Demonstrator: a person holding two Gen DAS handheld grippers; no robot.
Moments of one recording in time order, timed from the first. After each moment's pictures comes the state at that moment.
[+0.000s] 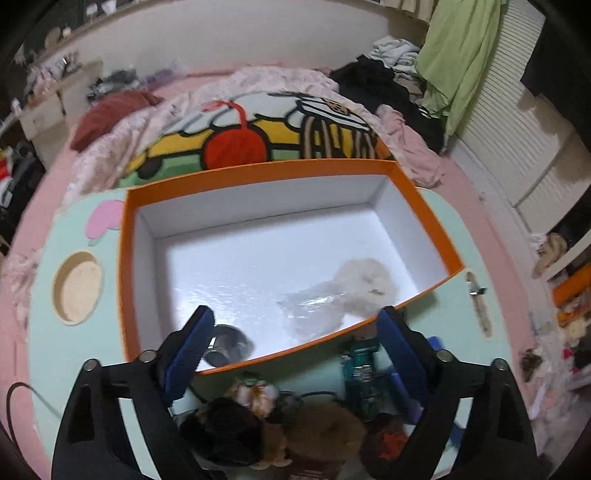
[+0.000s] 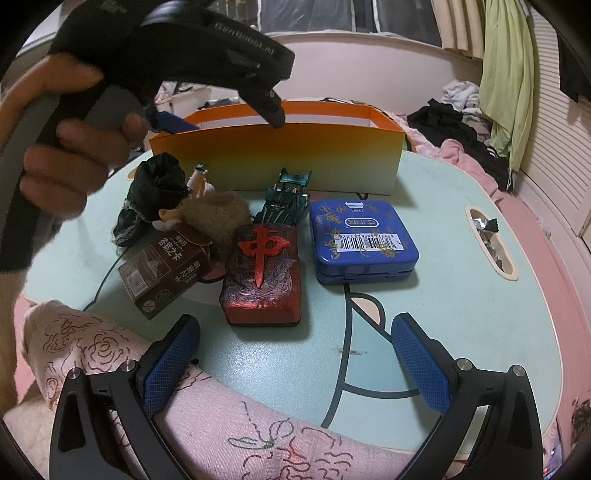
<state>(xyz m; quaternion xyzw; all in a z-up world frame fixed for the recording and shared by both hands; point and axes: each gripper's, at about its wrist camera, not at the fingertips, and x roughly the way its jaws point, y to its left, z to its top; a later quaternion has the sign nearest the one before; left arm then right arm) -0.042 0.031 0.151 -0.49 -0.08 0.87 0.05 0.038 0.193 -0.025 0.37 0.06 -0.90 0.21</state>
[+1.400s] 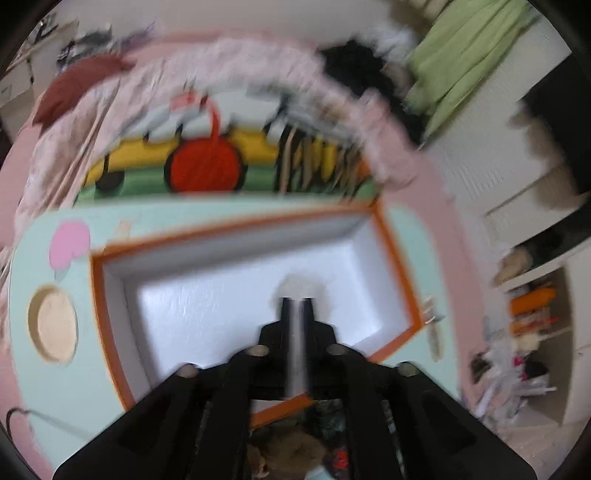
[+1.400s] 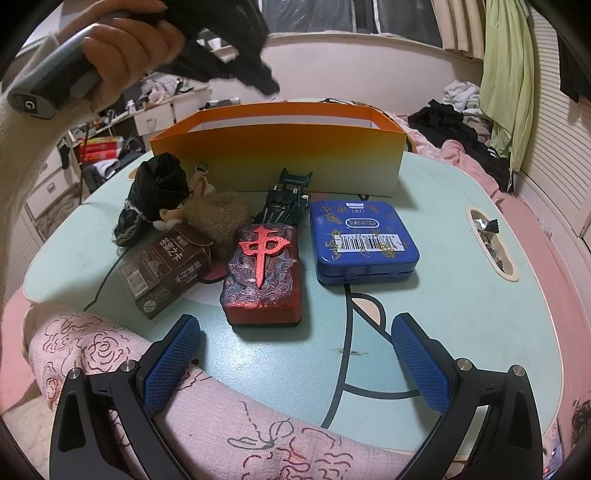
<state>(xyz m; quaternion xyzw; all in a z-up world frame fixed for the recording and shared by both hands) -0.099 0.010 0.164 -0.58 -0.12 0.80 0.09 0.037 0.194 -0.025 0.37 0.06 -0.90 0.21</state>
